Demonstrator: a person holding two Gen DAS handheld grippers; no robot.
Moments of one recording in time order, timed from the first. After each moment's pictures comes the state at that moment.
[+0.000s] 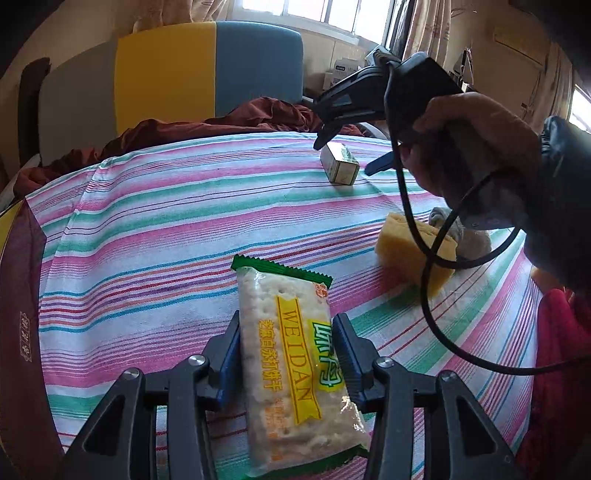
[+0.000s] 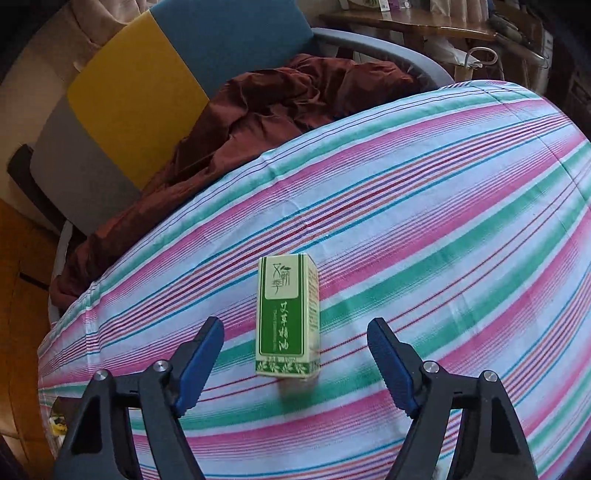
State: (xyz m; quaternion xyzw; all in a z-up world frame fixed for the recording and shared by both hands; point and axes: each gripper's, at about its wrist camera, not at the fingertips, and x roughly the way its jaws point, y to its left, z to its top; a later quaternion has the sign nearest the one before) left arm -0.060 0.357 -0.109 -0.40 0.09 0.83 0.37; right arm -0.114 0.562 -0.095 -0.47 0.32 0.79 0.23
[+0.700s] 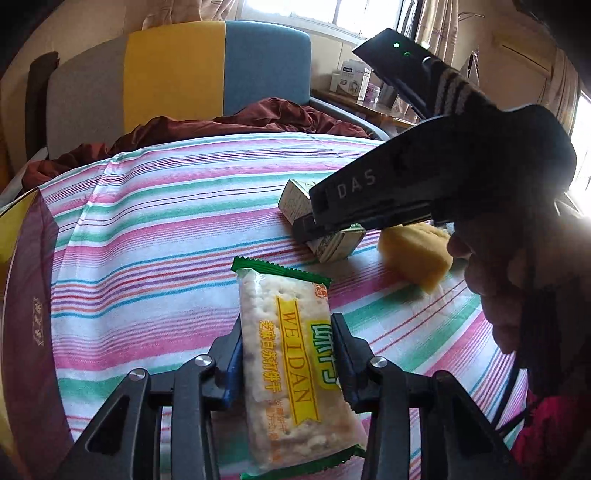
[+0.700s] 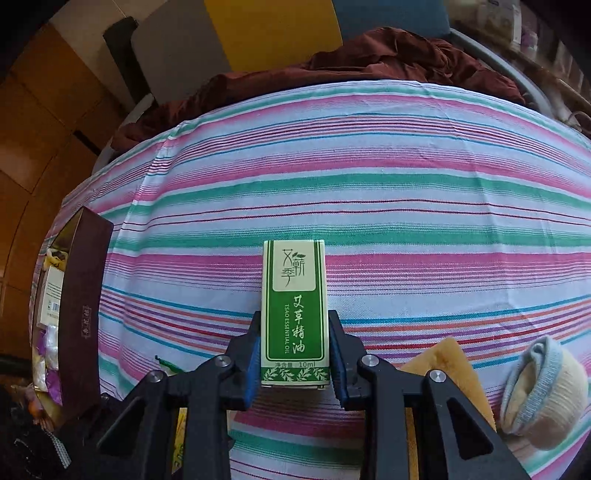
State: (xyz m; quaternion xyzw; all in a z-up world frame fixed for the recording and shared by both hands) left arm -0.053 0.345 -0.101 -0.41 0.09 0.83 0.36; right arm -0.069 0.433 -0.102 -0.53 0.19 0.83 0.06
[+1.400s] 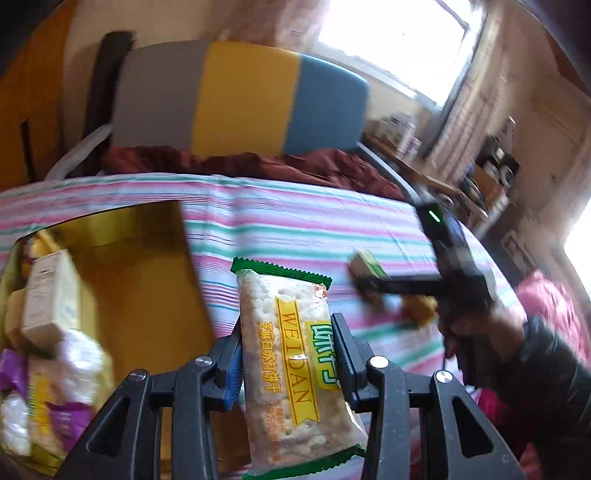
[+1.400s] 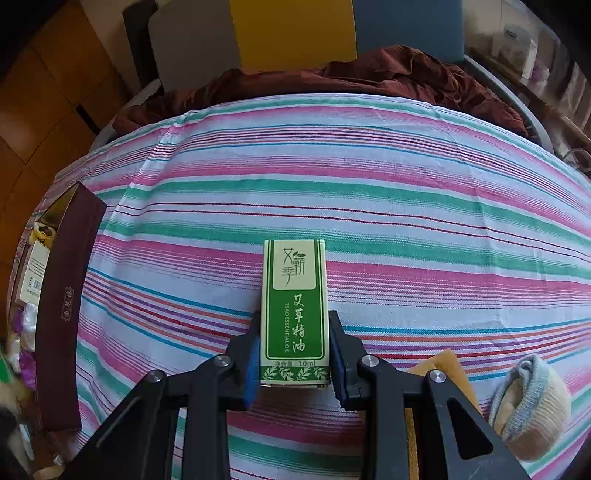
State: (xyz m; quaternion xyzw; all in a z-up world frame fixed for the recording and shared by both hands) left arm -0.074 0.206 -0.007 -0.42 -0.02 0.86 0.29; right arm -0.075 0.416 -0.104 -0.53 0.13 0.84 0.07
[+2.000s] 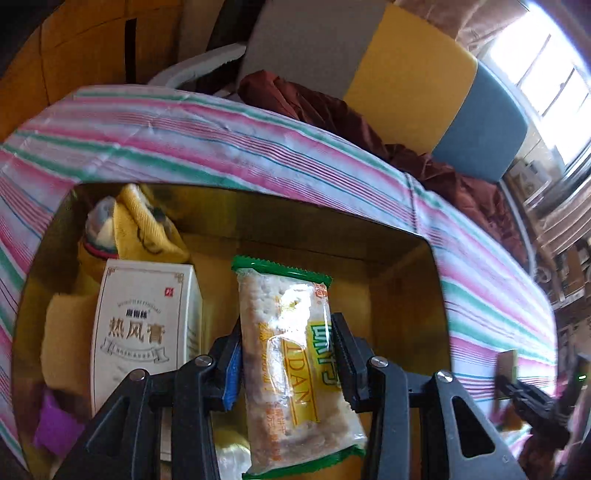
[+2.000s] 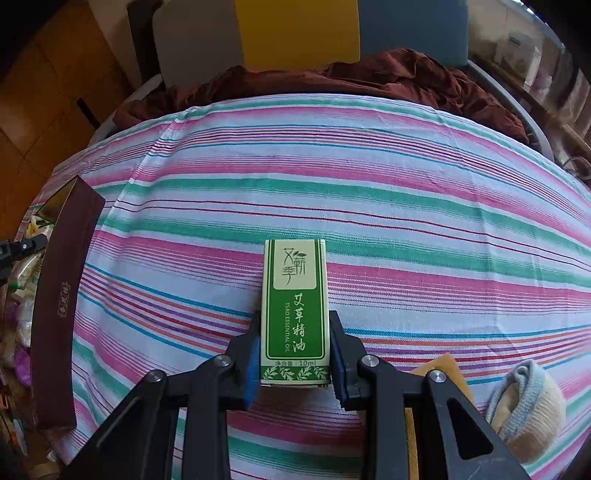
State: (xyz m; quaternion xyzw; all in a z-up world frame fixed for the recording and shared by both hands) left arm -0.228 0.129 -0.078 -0.53 -0.08 0.84 0.09; right arm -0.077 0.416 -0.104 -0.53 0.12 0.84 0.07
